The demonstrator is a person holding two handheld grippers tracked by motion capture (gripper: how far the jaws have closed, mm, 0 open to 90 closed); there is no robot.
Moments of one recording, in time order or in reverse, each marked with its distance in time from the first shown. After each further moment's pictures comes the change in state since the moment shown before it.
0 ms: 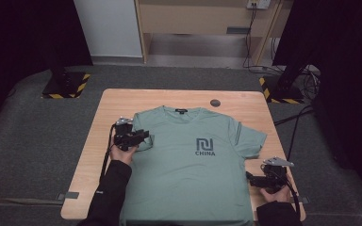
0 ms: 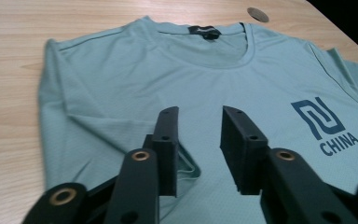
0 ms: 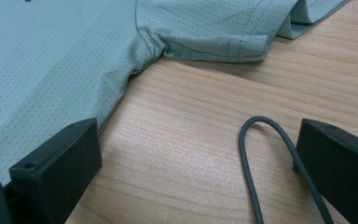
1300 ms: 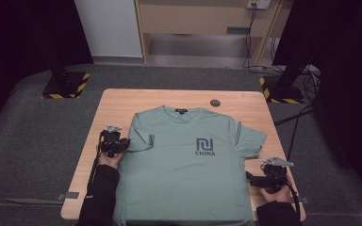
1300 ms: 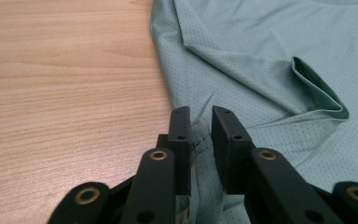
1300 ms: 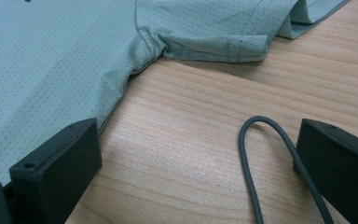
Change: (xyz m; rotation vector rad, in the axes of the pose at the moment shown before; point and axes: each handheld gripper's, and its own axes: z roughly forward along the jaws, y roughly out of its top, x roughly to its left) left arm 0.048 -0.036 0.000 0.103 0.234 0.053; right arm 0.000 0.000 0.000 0.000 0.000 0.000
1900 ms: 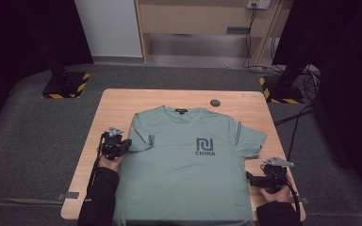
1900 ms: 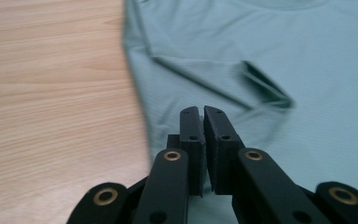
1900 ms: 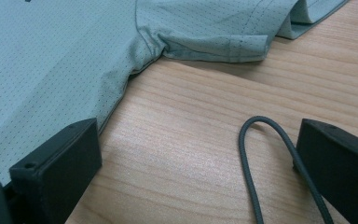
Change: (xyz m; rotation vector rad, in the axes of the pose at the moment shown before) left arm -0.017 -0.003 -0.021 -0.046 -0.072 0.076; right arm 0.000 0.000 0.000 0.000 0.000 0.000
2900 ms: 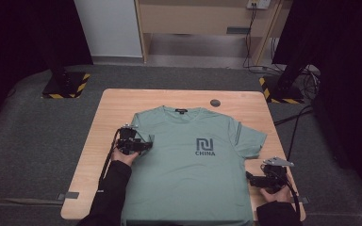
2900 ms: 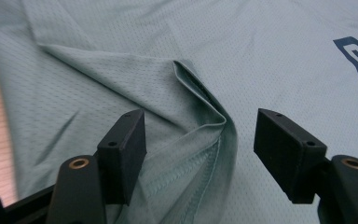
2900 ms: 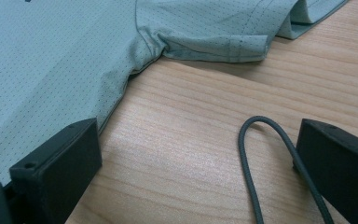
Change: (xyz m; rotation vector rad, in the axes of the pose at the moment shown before) left arm -0.015 0.020 0.052 0.143 -0.200 -0.117; right arm 0.000 0.000 0.000 0.000 0.000 -0.002
